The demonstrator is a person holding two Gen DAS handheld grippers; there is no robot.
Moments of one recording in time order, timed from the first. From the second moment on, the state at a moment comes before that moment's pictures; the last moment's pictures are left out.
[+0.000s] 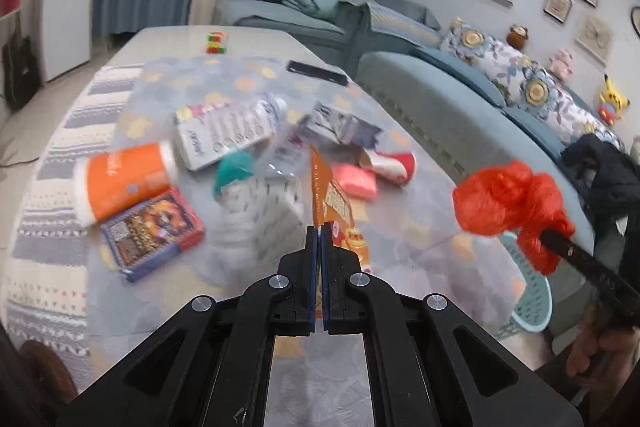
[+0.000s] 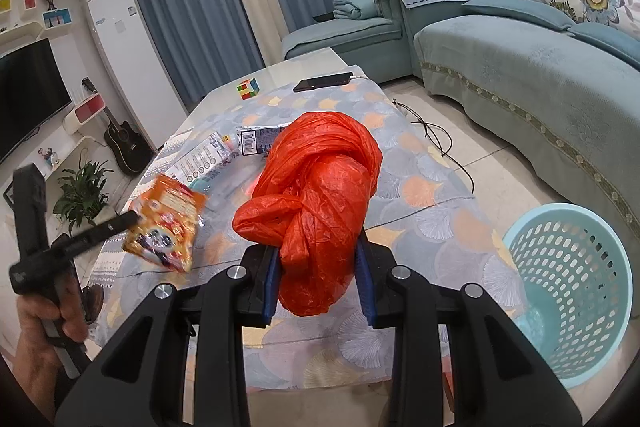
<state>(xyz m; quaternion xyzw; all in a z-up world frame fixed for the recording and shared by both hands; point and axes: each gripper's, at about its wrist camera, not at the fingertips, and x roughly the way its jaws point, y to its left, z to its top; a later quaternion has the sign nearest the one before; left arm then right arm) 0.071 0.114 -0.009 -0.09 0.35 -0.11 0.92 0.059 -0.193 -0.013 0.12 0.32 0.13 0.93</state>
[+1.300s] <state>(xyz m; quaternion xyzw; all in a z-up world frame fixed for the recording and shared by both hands) 0.082 -0.007 -0.094 0.11 0.42 -0.15 0.89 0.057 -0.207 -0.011 0.14 0.32 0.12 0.93</state>
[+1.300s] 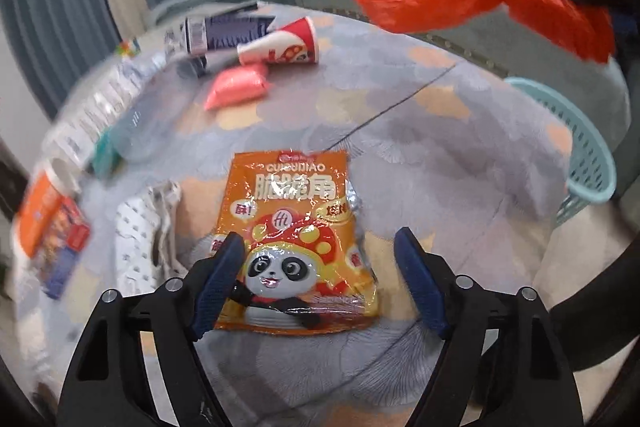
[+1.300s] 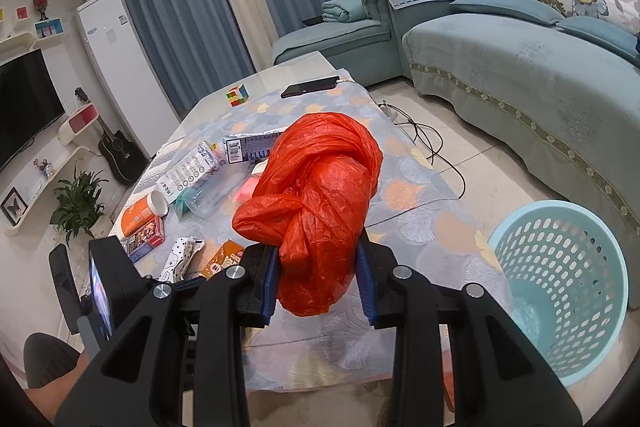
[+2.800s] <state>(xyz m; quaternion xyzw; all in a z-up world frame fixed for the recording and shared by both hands) 0.029 -0.091 0.036 0.00 0.25 -0.37 0.89 -0.006 -0.359 0.014 0.18 0.26 -0.05 0.95</state>
